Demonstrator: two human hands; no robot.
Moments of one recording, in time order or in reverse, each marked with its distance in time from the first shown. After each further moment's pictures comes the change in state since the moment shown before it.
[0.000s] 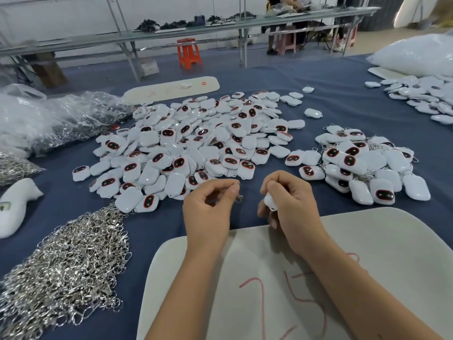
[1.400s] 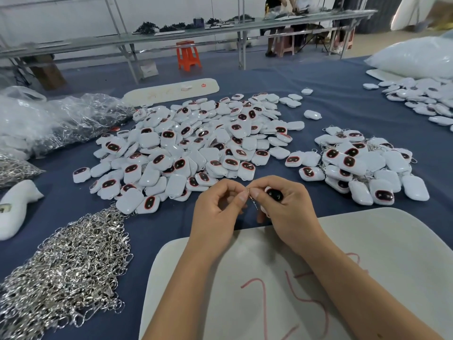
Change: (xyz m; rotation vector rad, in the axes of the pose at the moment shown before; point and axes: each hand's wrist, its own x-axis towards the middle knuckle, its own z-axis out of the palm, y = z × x) left_hand 0.001 -0.003 -0.008 -0.007 -0.331 0.048; right_hand -0.001 0.001 -0.001 -0.172 -0.105 -0.157
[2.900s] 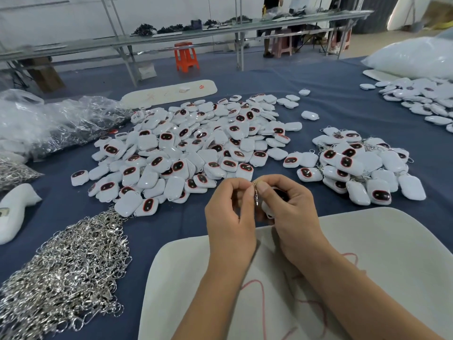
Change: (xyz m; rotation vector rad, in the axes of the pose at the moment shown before) left_hand -0.011 0.017 0.040 0.094 0.307 0.163; right_hand -0.008 -0.005 0.009 0.380 0.100 0.089
